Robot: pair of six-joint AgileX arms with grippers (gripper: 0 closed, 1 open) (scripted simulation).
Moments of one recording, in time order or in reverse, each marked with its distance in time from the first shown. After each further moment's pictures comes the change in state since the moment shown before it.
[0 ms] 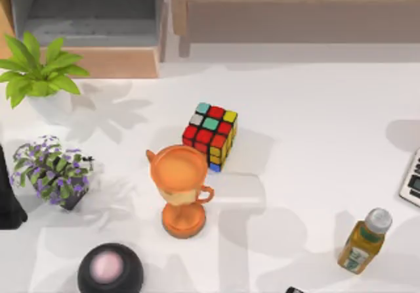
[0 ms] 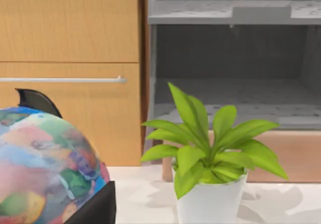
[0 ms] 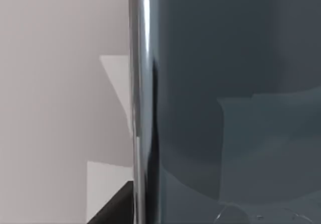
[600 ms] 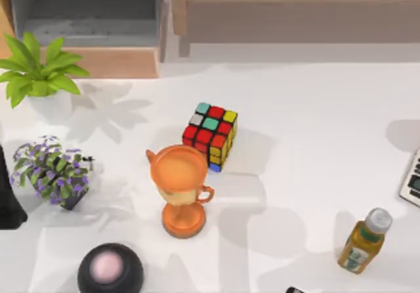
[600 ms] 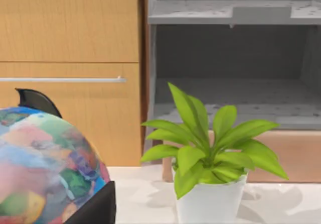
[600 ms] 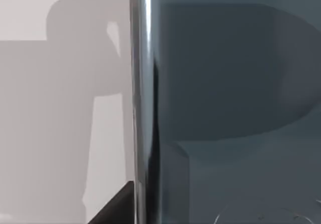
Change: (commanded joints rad) left arm 0.000 0.000 0.000 0.000 0.000 0.000; right arm 0.024 -0.058 0.083 -0.032 0.011 0.050
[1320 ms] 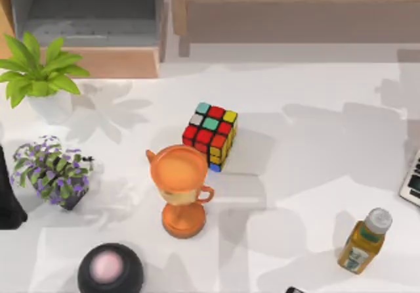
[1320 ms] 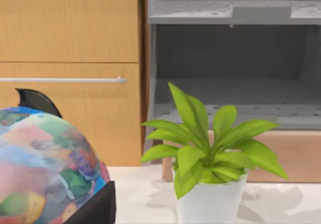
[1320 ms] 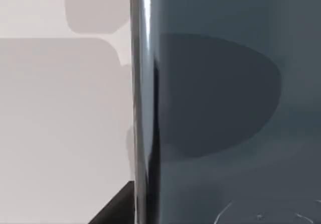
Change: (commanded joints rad) left arm 0.000 0.000 0.000 0.000 0.000 0.000; right arm 0.387 0.068 0.412 -0.240 -0.004 0.388
